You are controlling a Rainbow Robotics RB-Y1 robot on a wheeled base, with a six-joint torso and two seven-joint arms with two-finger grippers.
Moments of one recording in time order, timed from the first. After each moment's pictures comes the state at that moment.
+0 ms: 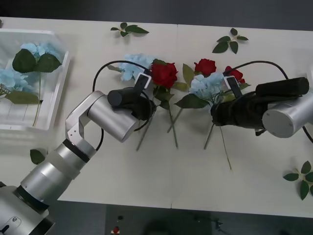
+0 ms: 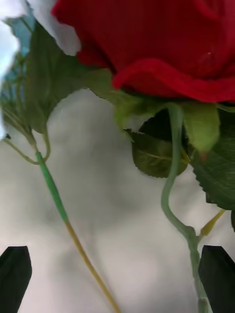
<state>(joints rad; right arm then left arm) -0.48 -0.89 0.62 -1.66 -1.01 0.75 1.31 -0.54 0.24 -0.49 -1.40 0.13 0.86 -1.36</state>
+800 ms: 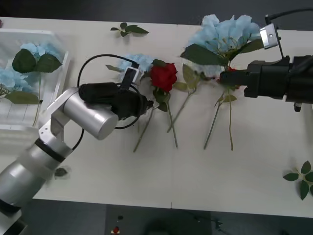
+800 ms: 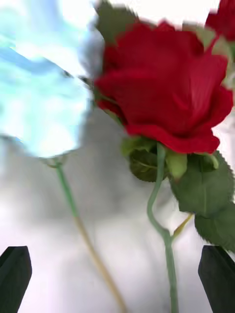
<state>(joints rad) -0.31 -0.88 0.08 -1.82 -1.86 0.97 2.01 -0.49 0.43 -0.49 -1.60 0.42 0.83 -1.36</state>
